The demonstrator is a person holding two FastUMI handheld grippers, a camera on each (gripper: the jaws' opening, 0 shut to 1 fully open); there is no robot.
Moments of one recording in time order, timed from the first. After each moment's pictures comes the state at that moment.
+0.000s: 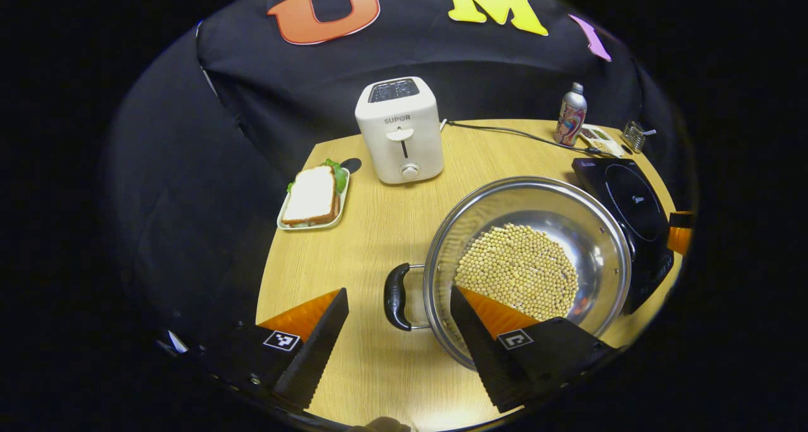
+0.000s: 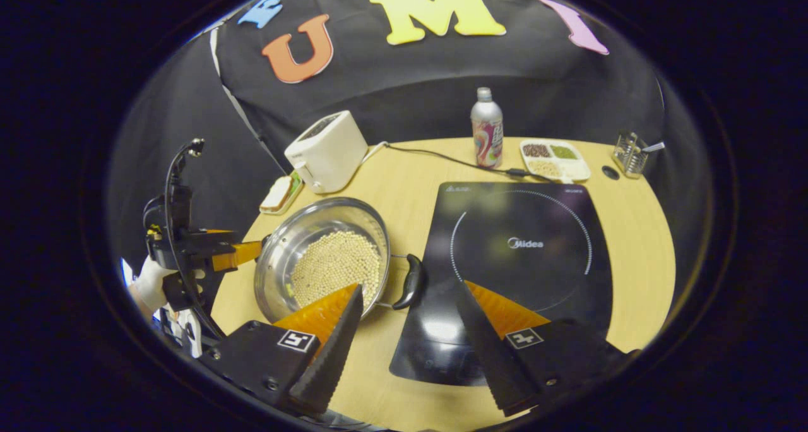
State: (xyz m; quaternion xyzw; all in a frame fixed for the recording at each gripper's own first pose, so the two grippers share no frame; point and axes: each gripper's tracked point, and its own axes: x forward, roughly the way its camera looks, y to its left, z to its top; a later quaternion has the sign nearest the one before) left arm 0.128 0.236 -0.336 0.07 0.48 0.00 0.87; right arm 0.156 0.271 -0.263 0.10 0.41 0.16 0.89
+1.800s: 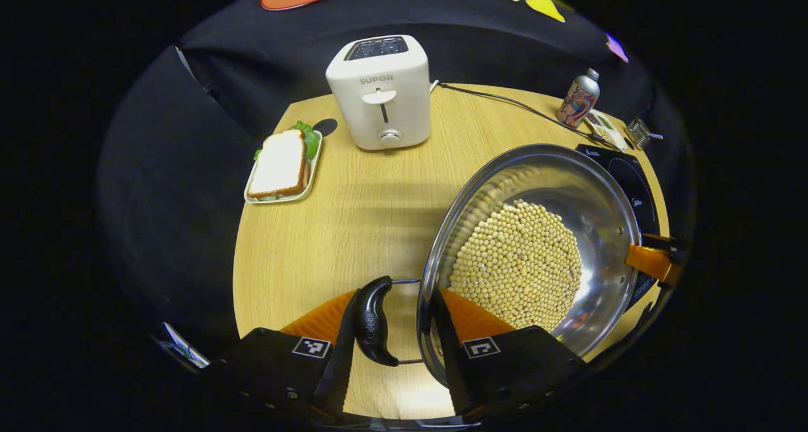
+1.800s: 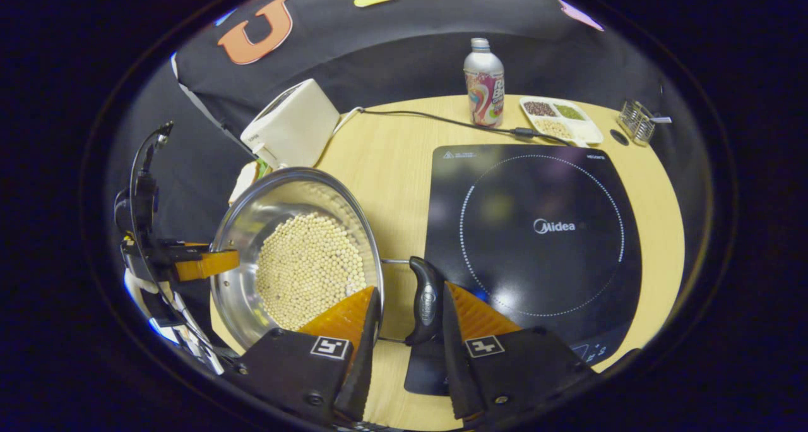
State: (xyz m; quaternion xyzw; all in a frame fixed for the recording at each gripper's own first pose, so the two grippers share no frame) left arm 0.133 0.225 -0.362 0.03 0.57 -0.03 0.82; right arm 0.196 0.277 -0.301 0.12 0.48 0.11 0.86
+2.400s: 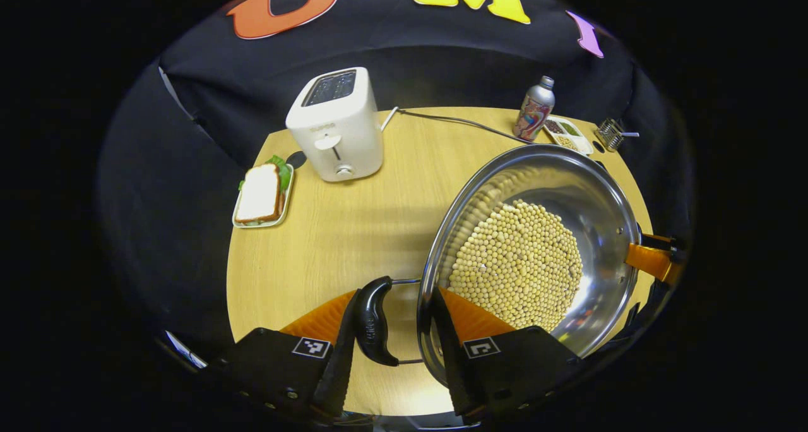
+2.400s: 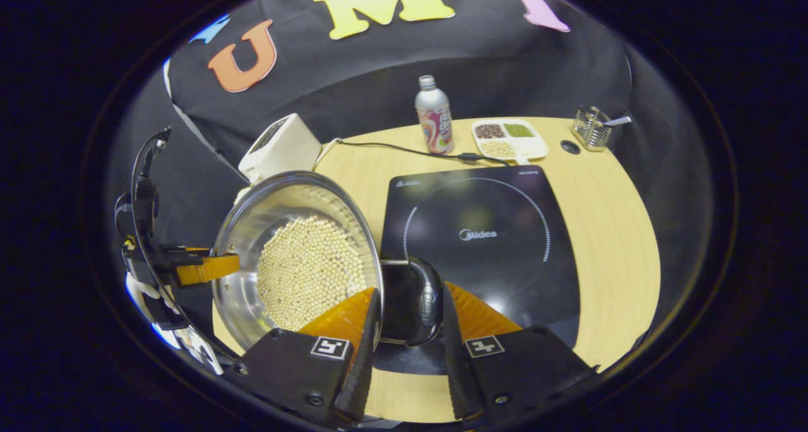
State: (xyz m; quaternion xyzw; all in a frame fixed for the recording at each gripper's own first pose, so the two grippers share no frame) left arm 0.138 0.224 -0.364 0.04 0.54 -0.07 0.84; right arm 0.179 0.216 -0.260 0.13 0.44 0.06 0.89
